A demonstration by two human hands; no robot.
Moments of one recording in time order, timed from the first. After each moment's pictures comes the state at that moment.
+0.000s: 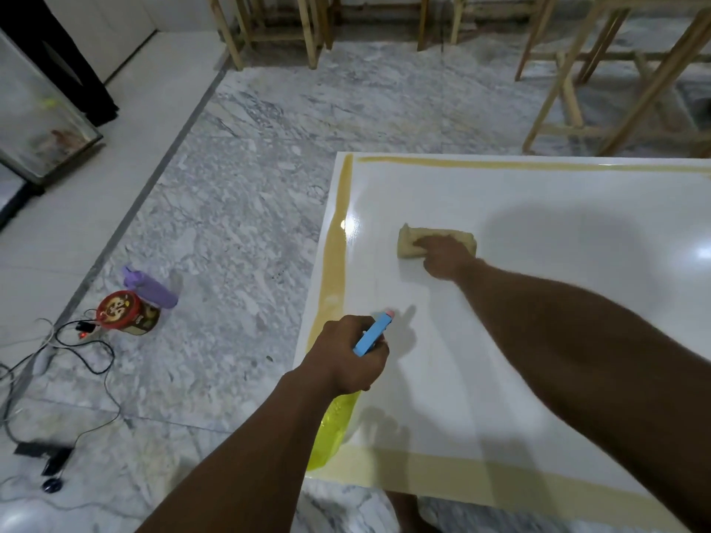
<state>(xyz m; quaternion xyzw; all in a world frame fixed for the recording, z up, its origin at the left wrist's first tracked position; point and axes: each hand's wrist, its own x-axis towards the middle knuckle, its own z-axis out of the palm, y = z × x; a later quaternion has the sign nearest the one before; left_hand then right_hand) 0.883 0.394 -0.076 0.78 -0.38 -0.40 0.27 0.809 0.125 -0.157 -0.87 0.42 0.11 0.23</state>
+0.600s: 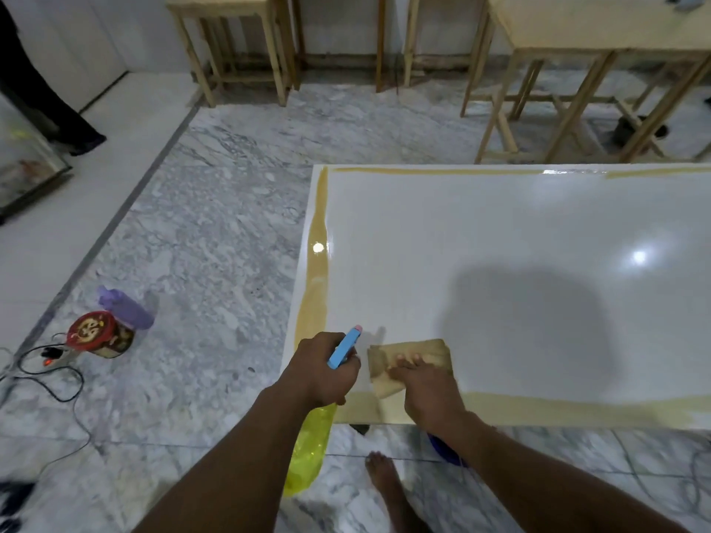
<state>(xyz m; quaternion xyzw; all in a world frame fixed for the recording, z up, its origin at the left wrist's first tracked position) 0.842 0.494 -0.063 0.78 -0.40 -0.41 0.26 0.658 0.397 -0.193 -0.90 0.39 0.07 0.20</state>
